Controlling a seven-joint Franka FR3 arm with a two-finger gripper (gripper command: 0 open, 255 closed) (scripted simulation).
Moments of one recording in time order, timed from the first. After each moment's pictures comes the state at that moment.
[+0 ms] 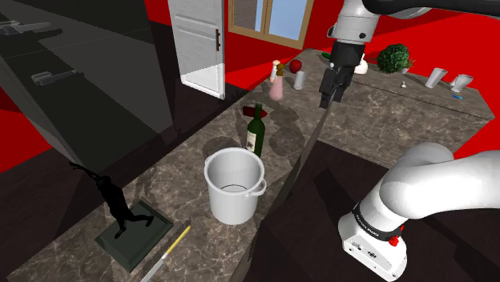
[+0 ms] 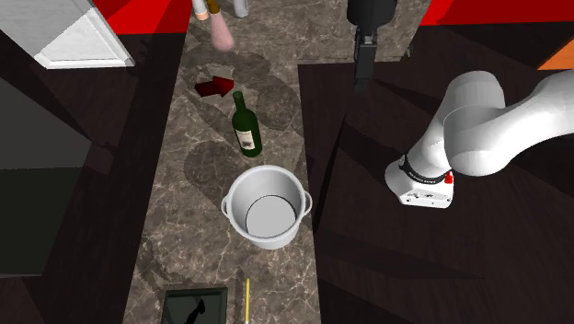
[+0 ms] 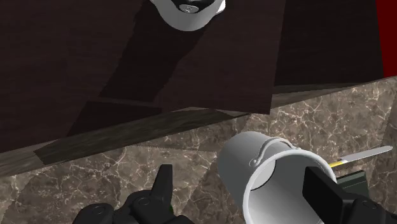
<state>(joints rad) 0.01 -0.79 -0.04 -2.41 0.11 1.47 -0.12</state>
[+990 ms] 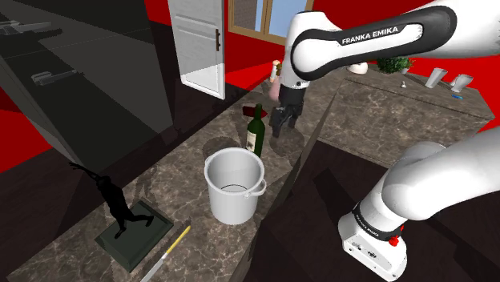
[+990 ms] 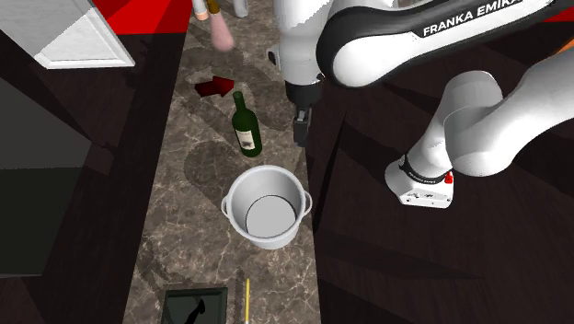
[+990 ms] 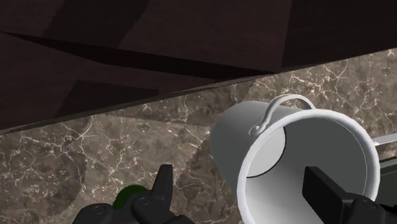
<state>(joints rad) 0.07 -0.49 0.10 -2.54 0.19 1.95 -0.05</state>
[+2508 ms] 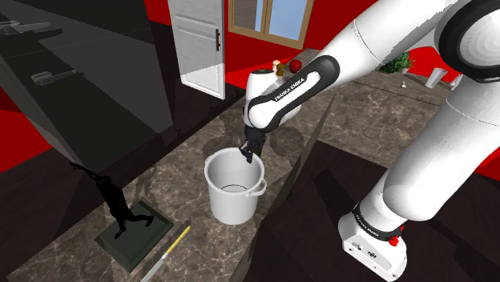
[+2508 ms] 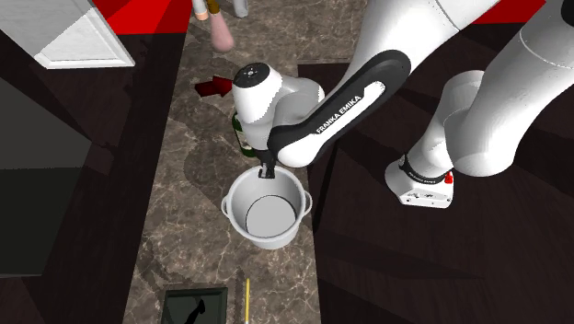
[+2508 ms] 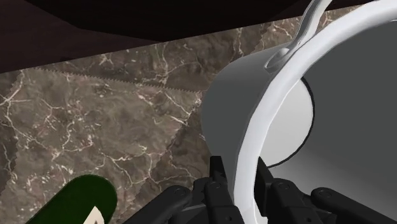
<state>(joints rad) 0.10 0.03 0.20 -2.48 0.16 2.45 0.05</state>
